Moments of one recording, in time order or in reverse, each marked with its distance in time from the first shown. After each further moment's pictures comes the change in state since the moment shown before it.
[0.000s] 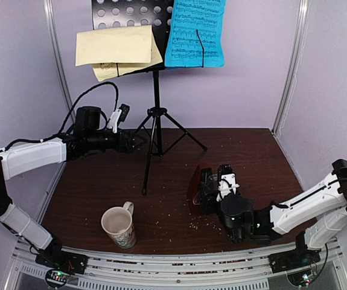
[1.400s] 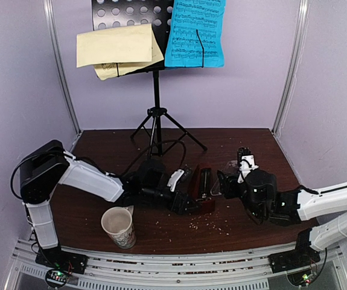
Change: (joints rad) left arm -0.508 0.437 -0.077 0.396 0.029 -0.307; right arm -0.252 -0.314 -0.051 -0.327 -0.292 0.029
